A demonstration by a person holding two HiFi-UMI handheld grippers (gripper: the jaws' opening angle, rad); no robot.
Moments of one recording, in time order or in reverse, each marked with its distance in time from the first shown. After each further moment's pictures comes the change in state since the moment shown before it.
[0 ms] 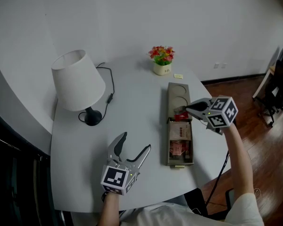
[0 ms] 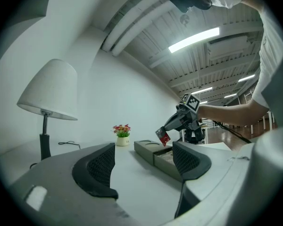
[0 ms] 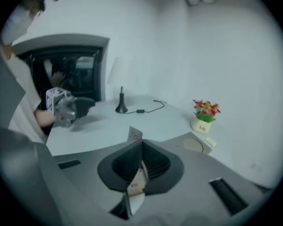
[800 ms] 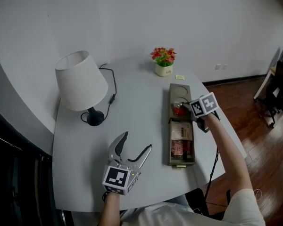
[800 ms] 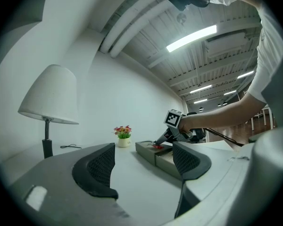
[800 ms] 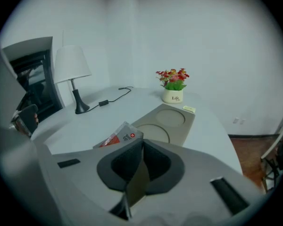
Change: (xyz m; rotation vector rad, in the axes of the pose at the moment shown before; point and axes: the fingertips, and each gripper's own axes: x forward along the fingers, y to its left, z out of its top) left arm -0.005 0.001 0.005 0.029 0.002 0.016; right arm 0.065 -0.079 -0.065 0.421 0.155 -0.269
